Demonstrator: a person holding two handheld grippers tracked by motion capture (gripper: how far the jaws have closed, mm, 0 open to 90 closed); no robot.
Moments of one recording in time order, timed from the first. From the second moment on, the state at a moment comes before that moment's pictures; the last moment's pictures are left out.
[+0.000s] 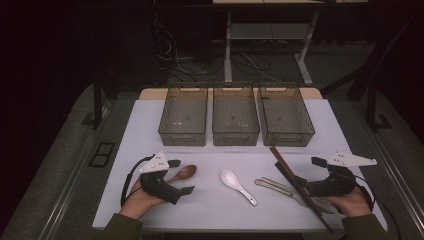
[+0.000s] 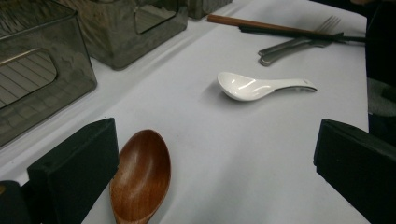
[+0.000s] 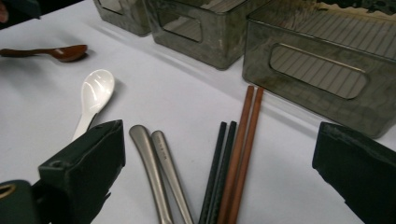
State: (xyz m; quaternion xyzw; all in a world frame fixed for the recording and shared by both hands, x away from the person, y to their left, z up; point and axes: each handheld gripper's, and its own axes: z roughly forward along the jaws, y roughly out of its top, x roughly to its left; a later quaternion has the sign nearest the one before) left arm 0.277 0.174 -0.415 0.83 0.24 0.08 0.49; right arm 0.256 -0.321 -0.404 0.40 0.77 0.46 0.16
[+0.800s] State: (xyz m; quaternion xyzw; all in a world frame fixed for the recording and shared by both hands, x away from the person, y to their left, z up) left arm 0.279 0.175 -0.418 0.83 0.25 0.07 0.50; right arm 0.294 -0.311 -0.404 0.43 0.79 0.40 0.15
